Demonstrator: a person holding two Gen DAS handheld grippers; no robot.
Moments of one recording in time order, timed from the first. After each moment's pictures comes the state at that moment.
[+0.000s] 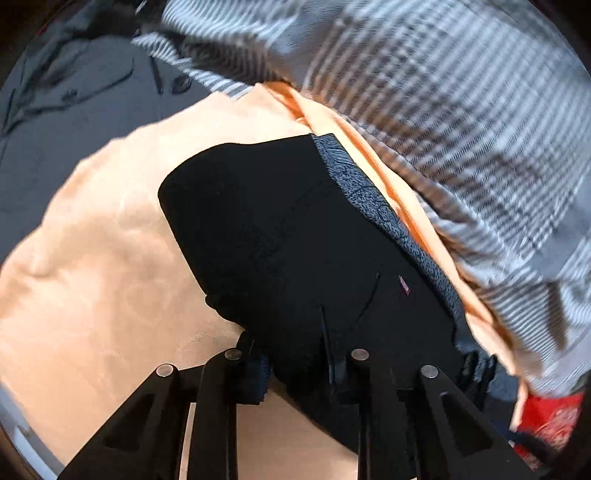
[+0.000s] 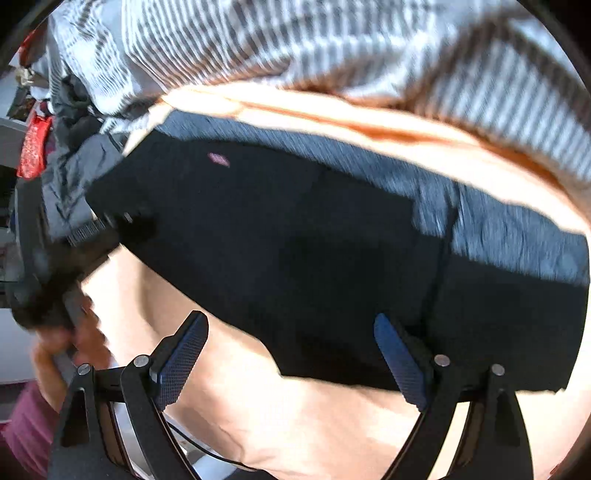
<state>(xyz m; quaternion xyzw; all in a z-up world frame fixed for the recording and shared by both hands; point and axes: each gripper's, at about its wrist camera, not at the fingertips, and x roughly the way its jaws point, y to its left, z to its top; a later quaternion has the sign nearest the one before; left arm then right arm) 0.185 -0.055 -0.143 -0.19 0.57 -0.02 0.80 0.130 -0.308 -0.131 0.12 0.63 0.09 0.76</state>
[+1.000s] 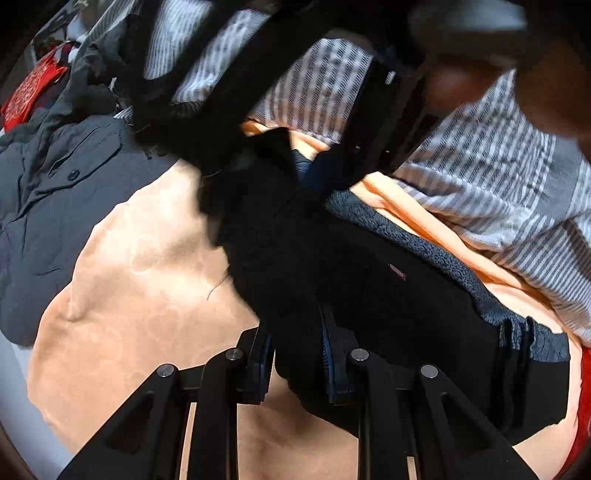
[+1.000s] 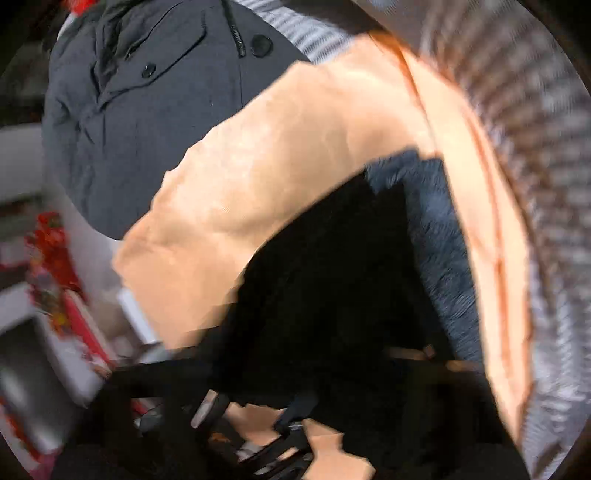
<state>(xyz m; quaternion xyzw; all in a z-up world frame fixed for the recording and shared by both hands) 0.166 -0.089 -0.124 -0.06 0.53 -0.02 0.85 0.309 -0.066 -0.152 -0.09 0.77 0.27 0.57</state>
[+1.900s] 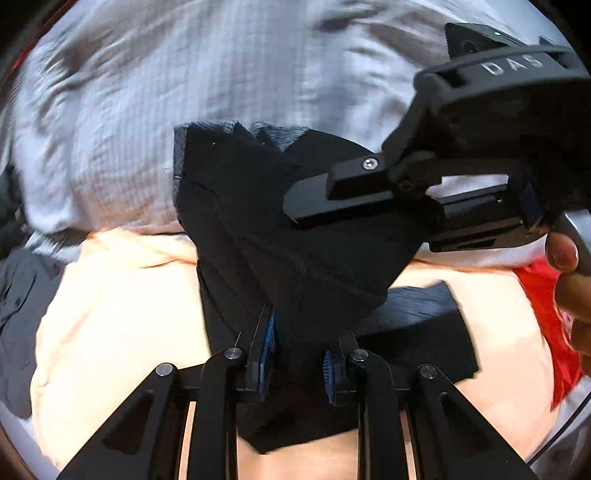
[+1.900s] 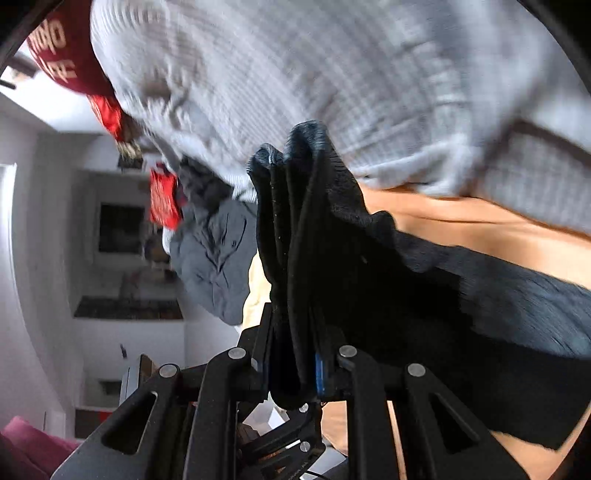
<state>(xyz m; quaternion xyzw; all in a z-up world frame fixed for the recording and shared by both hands) 0.099 -0.298 -0.011 0.05 0.47 -0.22 0.85 0.172 -0.422 -0.045 0.35 0.55 0.28 0.71</state>
